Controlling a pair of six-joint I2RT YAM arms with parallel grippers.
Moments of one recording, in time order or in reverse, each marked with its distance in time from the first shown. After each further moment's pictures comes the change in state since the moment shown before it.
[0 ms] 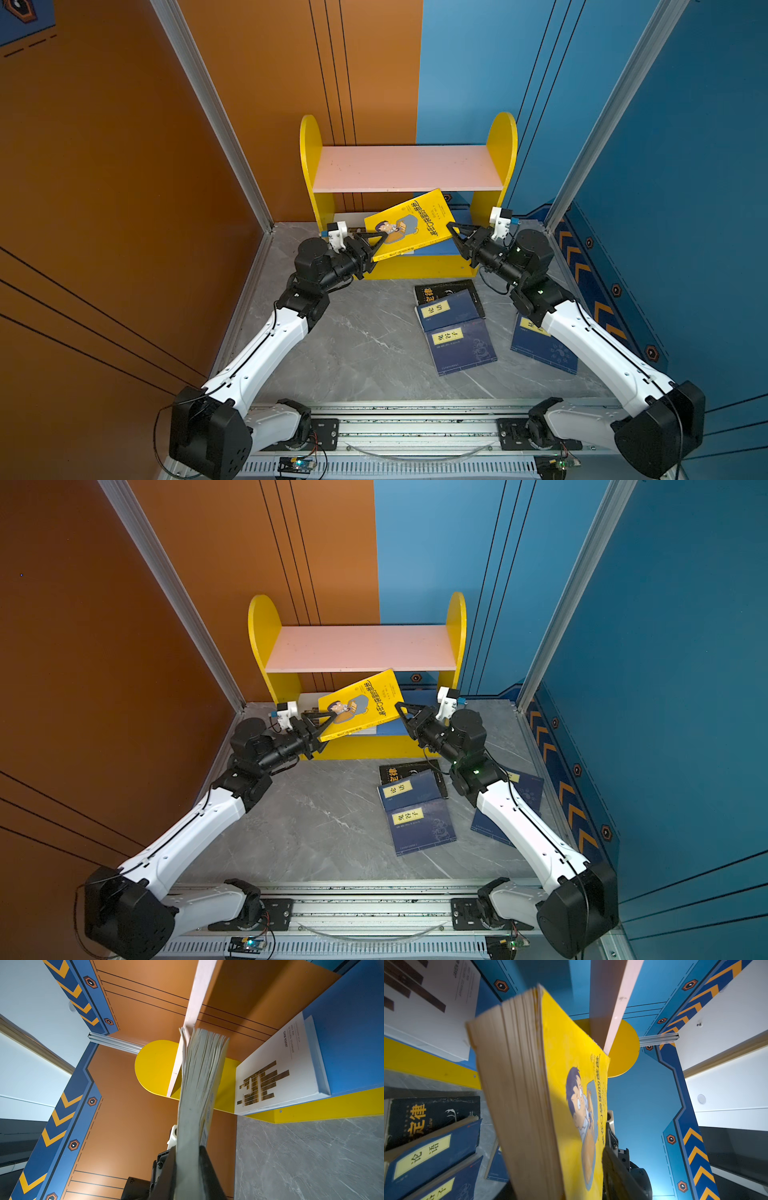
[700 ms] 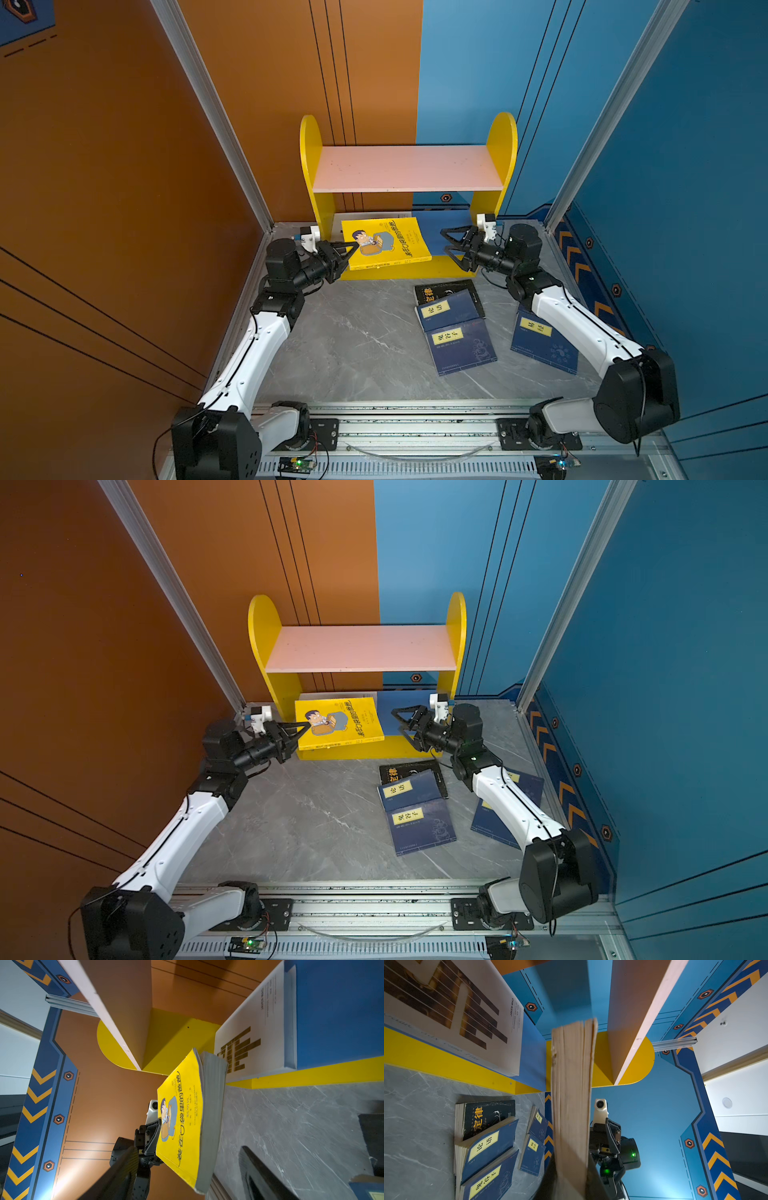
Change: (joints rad) left arm 0.254 -0.044 -0.039 -0.136 0.276 0.161; right arm -0.141 0.179 -0.005 0.007 -0.419 -0.051
